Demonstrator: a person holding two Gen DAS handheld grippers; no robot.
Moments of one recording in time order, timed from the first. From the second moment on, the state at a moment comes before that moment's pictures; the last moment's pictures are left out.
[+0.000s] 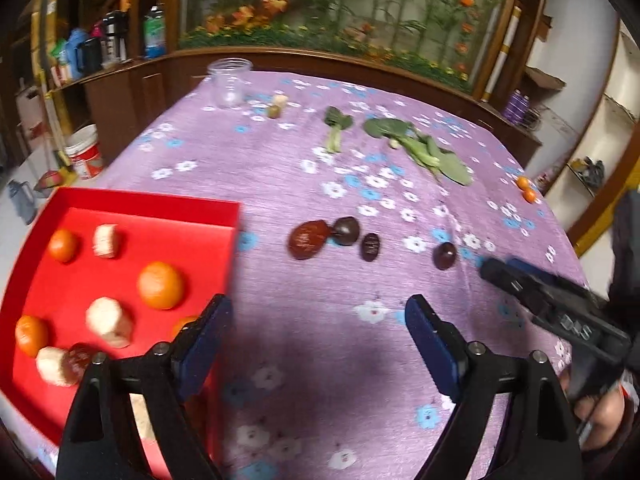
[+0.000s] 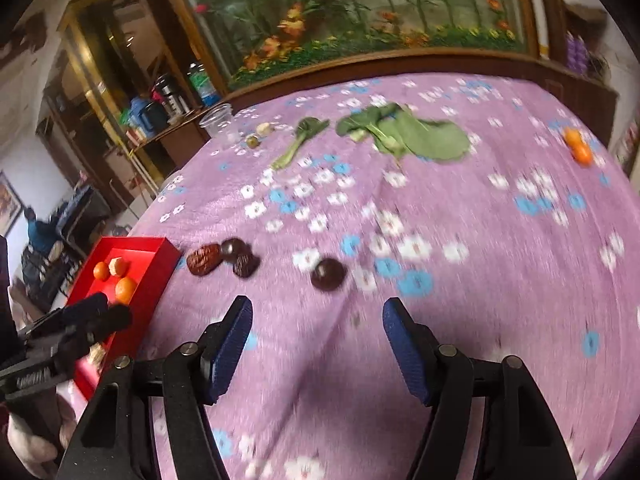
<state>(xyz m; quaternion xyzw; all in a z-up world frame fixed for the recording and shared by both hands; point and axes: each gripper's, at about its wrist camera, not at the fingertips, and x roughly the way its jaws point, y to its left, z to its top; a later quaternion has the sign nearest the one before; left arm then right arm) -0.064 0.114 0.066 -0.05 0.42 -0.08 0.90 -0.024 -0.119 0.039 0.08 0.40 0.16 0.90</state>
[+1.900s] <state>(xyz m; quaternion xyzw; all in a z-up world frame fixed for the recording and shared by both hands) 0.027 0.097 0.021 0.01 0.50 -0.10 0.86 0.063 -0.050 0.013 0.05 0.44 0.26 0.86</state>
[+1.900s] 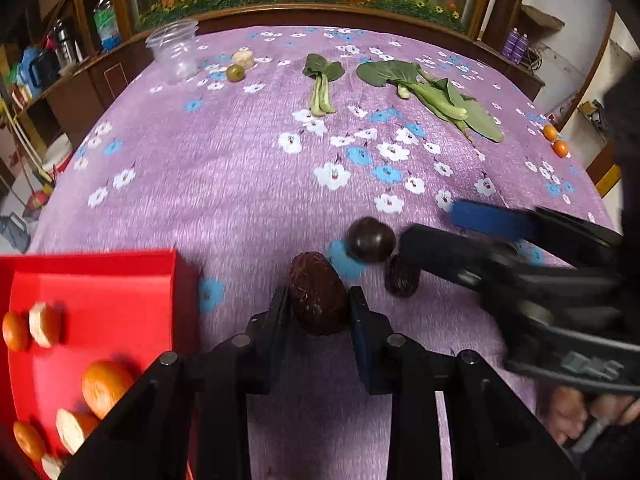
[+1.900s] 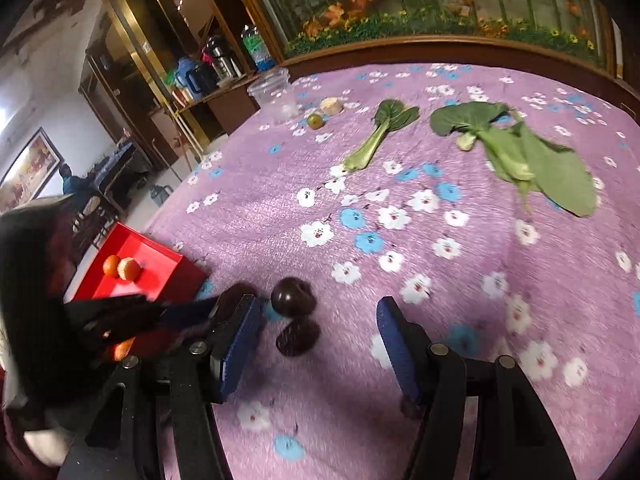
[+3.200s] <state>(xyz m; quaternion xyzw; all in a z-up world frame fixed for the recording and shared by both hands) -0.076 0.133 0.065 -0.06 0.44 -0.10 0.89 -0.025 -0.040 0.048 0.05 0.41 0.25 0.88</state>
